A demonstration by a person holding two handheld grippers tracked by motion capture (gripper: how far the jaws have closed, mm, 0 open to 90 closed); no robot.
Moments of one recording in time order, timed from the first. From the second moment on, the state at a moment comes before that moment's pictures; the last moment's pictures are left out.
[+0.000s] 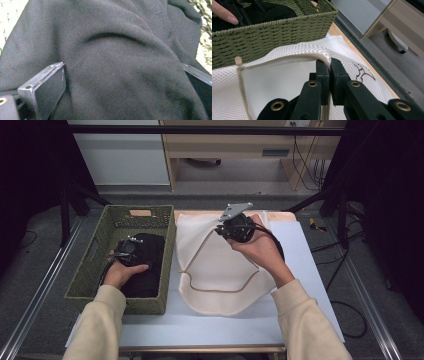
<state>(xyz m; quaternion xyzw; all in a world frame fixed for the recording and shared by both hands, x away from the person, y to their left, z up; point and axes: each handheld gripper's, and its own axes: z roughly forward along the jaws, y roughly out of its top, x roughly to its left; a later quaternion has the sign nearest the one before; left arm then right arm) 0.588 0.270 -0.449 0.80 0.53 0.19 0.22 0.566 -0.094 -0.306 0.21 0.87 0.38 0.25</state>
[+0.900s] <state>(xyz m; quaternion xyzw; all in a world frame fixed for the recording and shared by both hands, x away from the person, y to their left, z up) 0.592 0.272 -0.428 0.81 0.53 0.22 0.15 0.569 -0.092 -0.299 0.20 0.87 0.38 0.25</state>
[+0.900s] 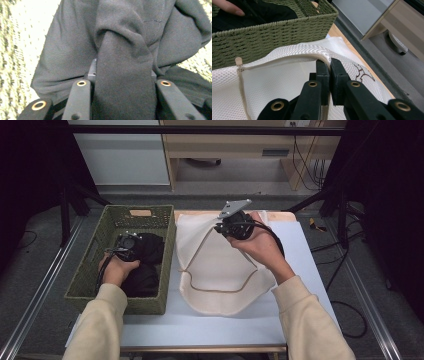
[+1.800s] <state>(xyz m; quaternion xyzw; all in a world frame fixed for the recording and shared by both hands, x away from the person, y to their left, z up) 0.535 0.306 -0.331 0.74 0.48 0.31 0.35 0.582 -0.097 -0.299 0.21 0.86 0.40 0.22</state>
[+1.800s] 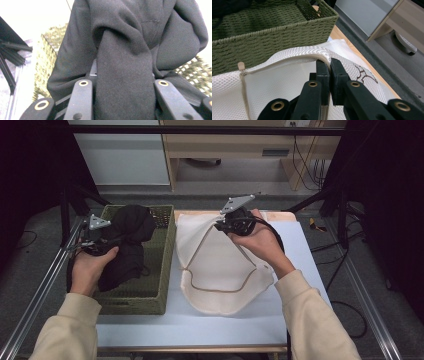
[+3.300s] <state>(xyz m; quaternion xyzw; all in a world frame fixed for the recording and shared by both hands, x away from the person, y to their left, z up) 0.430 0.151 -0.305 0.84 0.25 0.24 0.41 0.591 -0.103 -0.305 0.23 0.86 0.41 0.19</state>
